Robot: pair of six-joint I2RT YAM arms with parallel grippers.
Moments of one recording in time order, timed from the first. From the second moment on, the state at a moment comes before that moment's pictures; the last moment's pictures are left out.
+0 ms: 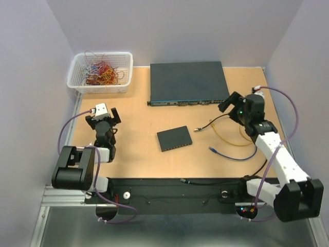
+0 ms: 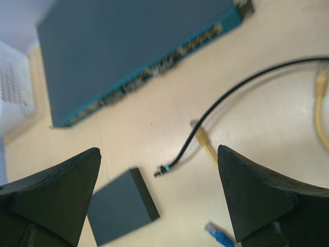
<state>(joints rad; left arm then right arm) -0.09 1.44 0.23 1.15 -0.39 -0.04 0.07 1.02 0.81 -0.22 -0.02 0.68</state>
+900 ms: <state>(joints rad) -0.33 1.06 0.53 0.44 -0.13 -0.52 0.31 1.56 0.93 -0.37 0.00 0.61</state>
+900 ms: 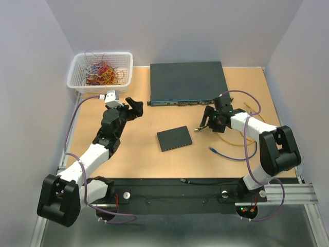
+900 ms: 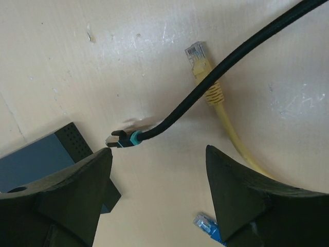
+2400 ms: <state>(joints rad) -0.65 1.06 0.34 0.90 0.29 -0.66 0.39 1.37 0.87 -0.01 -0.25 0.85</state>
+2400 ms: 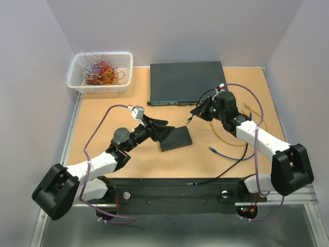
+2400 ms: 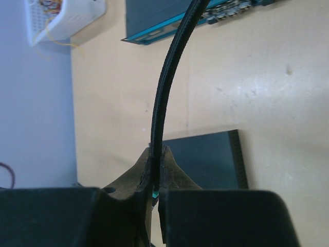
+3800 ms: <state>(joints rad) -0.86 1.47 0.61 0.80 0.11 -0.47 0.38 1.29 0.81 0.09 -0.47 0.90</state>
